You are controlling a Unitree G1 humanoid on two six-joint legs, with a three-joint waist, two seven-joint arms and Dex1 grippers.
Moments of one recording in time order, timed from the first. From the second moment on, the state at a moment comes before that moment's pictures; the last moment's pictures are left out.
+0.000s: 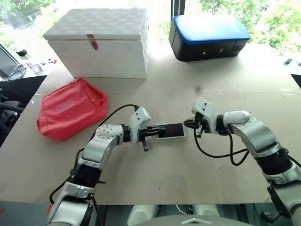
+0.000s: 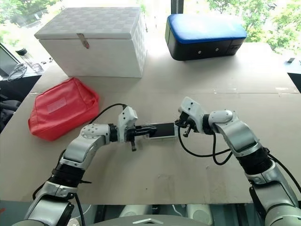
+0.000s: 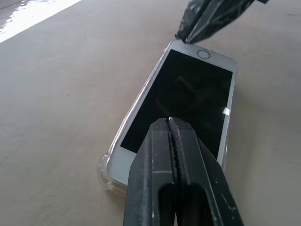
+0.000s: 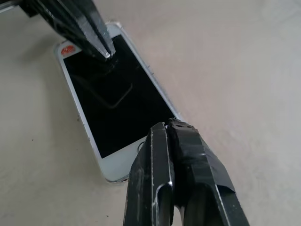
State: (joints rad) left arm -0.36 0.52 -0.17 0.04 -0.28 0.38 -1.01; right arm -0.59 -0.55 0.37 -0.17 0.18 0.85 0.88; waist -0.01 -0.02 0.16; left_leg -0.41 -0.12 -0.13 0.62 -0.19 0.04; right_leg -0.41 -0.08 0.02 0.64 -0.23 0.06
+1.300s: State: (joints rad) left arm -0.35 0.48 -0.21 0.04 -0.23 0.40 -0.99; right arm -0.62 -0.57 0.52 -0.10 0.13 0.77 1.02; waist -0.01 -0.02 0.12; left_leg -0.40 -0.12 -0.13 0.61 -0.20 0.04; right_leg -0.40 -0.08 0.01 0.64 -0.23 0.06
